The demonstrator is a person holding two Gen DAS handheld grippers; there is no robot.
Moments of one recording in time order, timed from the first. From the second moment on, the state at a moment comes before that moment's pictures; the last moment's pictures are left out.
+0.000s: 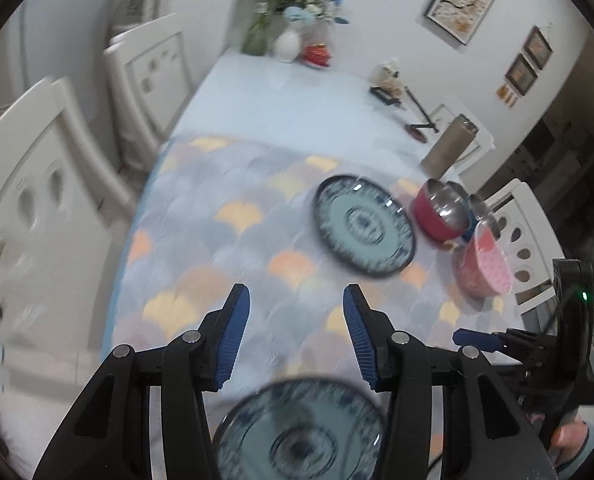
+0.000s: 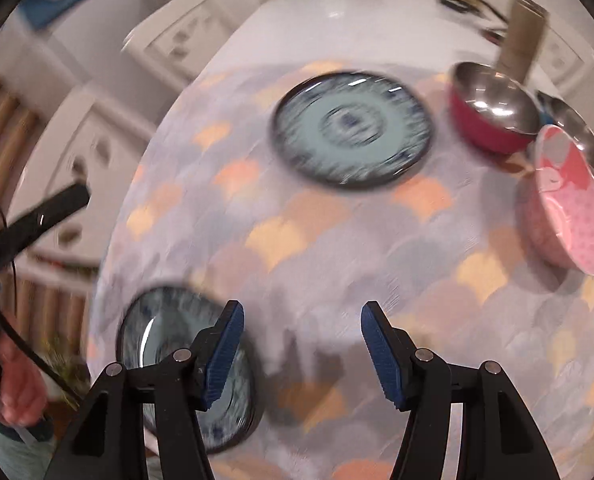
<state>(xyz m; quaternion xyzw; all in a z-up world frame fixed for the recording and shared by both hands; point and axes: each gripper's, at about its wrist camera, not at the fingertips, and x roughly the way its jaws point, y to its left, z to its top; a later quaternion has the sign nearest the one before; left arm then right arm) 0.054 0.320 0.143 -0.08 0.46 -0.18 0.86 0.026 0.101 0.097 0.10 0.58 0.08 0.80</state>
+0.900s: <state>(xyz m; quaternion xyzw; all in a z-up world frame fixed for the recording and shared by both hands) 0.210 0.239 0.037 -0.10 0.57 -0.23 0.78 0.143 0.011 0.033 0.21 0.59 0.00 0.78</state>
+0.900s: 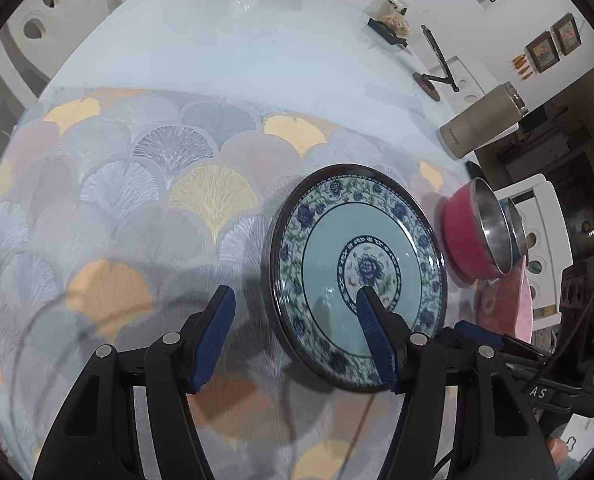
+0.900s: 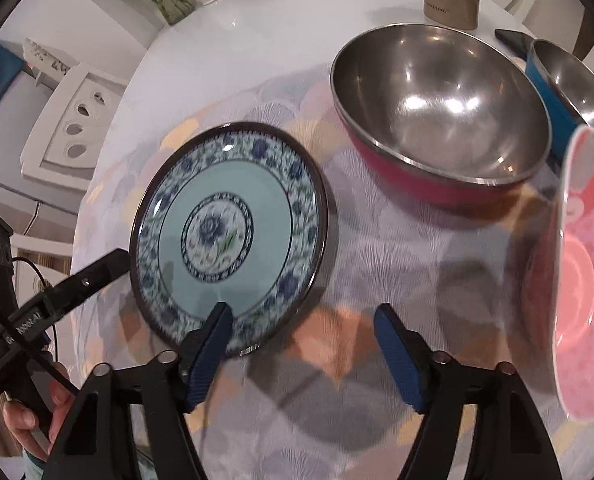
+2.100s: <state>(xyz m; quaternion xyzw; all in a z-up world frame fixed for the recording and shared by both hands) 0.225 0.215 0.024 -0.05 0.55 -0.25 0.80 0.172 0.028 0.022 0.16 0.59 -0.01 0.79</state>
